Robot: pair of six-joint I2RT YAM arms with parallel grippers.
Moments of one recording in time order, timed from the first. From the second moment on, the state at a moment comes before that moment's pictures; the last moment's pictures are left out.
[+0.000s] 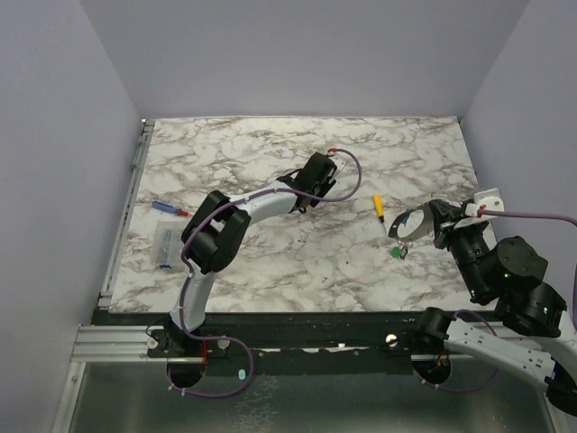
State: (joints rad) left arm -0.74 2.09 1.53 -0.17 -0.28 0.16; right arm 0.97 0.45 0.96 -0.48 0.78 -0.18
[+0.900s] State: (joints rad) left arm -0.69 2.19 1.65 -0.31 -0.14 0.17; right arm 0.97 0.48 0.98 -0.53 0.77 -0.15
